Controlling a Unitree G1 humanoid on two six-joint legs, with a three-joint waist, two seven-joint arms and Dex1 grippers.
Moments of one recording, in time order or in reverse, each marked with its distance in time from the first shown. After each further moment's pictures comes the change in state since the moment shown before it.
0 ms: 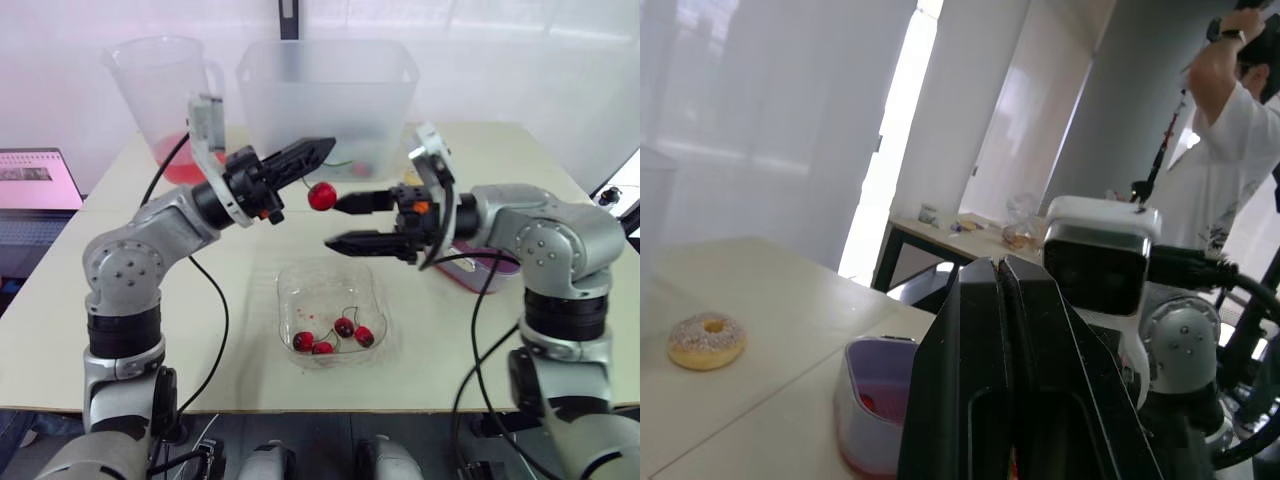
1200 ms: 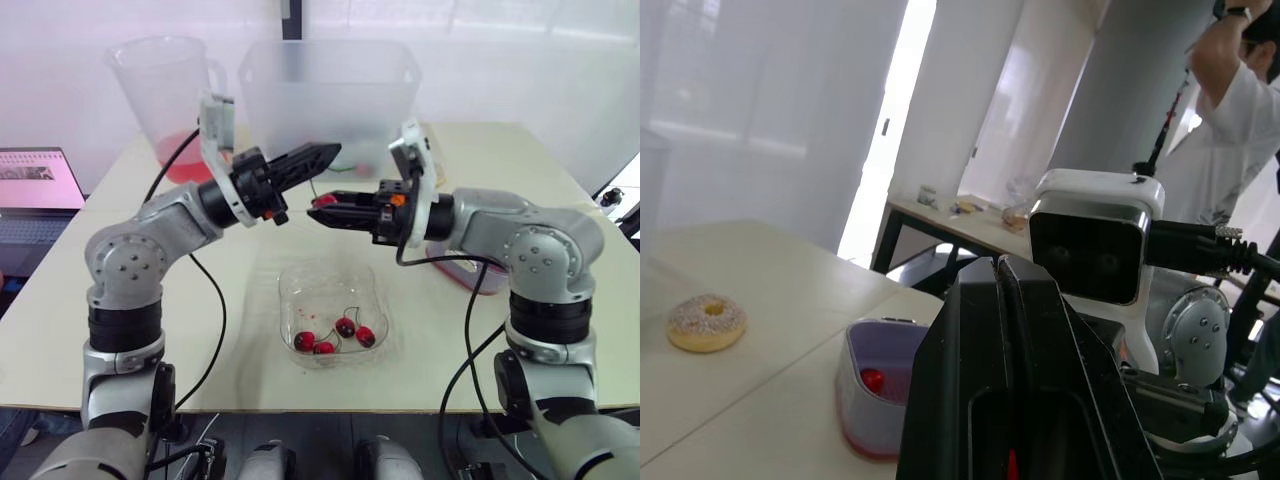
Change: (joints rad) left arm -0.015 0.015 -0.021 0.020 0.019 0.011 -0.021; right arm 0.032 -0.021 0.045 -0.002 0.171 -0.021 -0.252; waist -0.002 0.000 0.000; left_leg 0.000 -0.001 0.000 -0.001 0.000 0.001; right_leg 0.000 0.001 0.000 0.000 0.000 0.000
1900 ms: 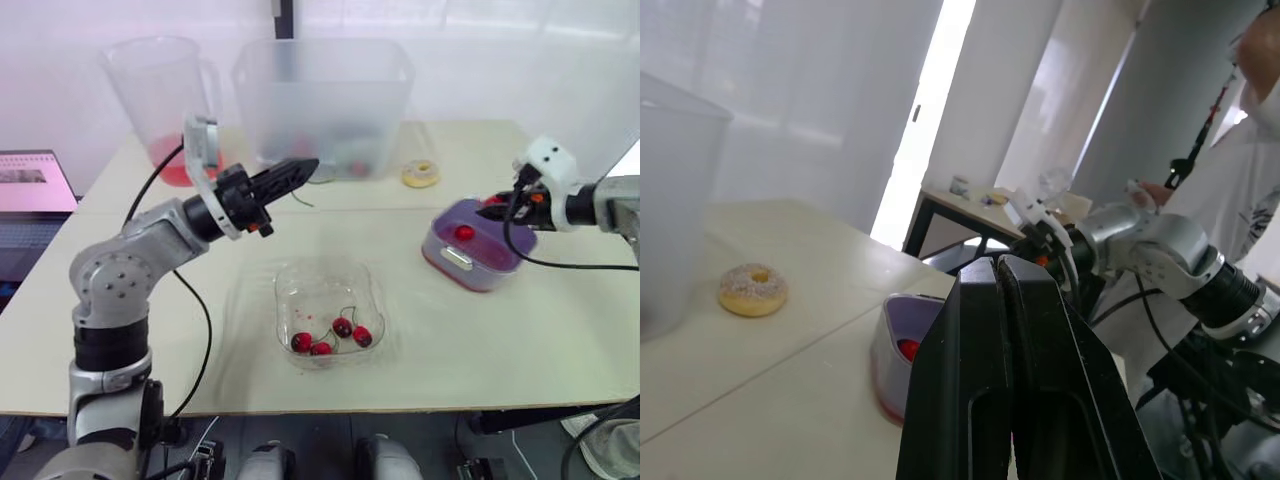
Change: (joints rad) left arm 0.125 0.038 0.041 -0.067 0.023 -0.026 0.025; right arm -0.035 -0.613 0.306 0.730 -0.620 -0.622 0.308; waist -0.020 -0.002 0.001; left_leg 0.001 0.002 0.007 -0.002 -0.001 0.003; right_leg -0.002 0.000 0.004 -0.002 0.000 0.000
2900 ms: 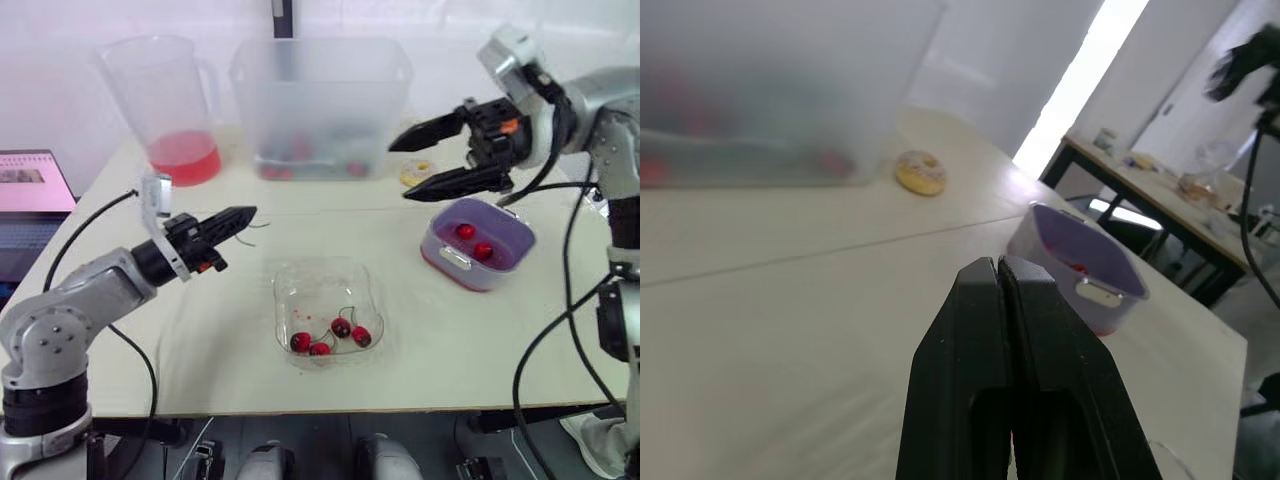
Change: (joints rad) left arm 0.306 0.189 0.163 -0.086 -0.167 0.093 0.224; right arm -0.381 0.238 -0.059 -0.216 0.336 0.211 0.560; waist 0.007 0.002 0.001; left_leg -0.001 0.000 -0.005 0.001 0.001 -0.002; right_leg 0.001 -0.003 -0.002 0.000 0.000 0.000
